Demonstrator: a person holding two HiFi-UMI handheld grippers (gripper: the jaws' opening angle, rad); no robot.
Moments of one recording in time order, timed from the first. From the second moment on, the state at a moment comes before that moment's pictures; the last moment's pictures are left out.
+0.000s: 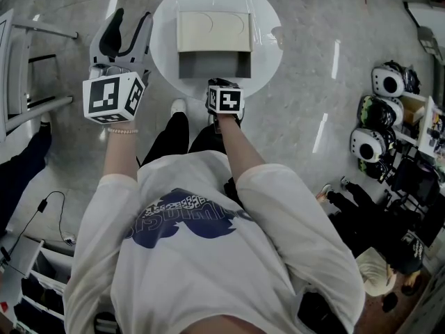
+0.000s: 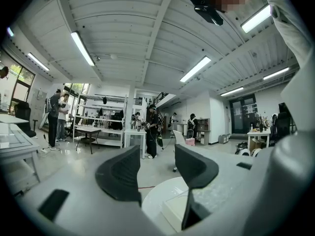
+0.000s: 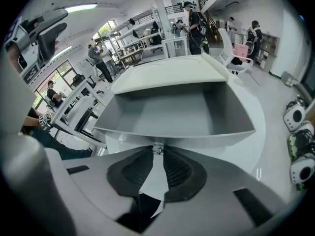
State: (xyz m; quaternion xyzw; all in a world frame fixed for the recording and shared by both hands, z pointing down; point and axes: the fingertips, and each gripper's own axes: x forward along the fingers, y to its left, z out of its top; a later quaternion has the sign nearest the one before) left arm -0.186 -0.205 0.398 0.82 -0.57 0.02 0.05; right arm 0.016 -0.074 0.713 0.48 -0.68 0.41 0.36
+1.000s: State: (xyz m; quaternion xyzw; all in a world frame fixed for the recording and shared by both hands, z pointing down) left arm -0.186 -0.187 0.388 0.81 -0.58 0.01 0.04; right arm 0.036 -0.058 0.688 0.50 -0.69 0.41 0.32
